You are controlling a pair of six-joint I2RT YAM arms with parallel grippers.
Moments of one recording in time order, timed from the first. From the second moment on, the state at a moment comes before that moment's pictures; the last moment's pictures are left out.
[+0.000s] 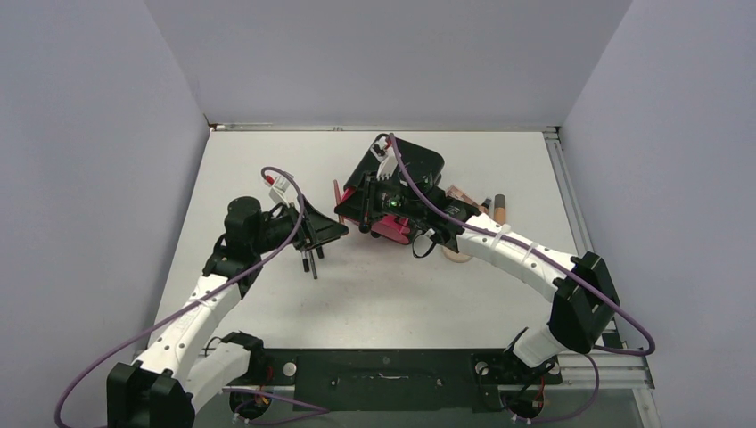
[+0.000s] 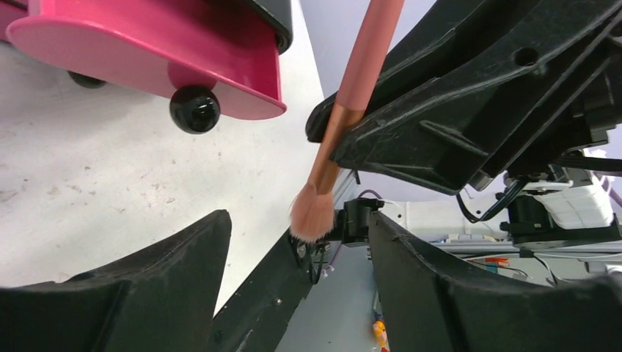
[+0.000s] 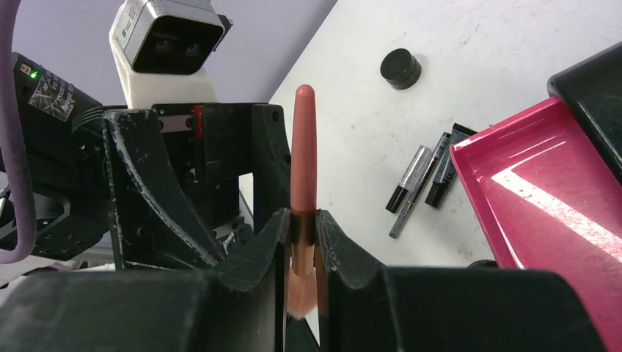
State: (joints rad) left arm -0.28 0.95 0.64 0.05 0.75 -0.98; right arm 0.80 1.51 1.21 0.05 -0.35 0.67
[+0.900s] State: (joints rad) left arm -0.07 0.87 0.75 -0.56 0.41 -0.60; right arm 0.80 1.58 1.61 -0.58 0.05 0.14
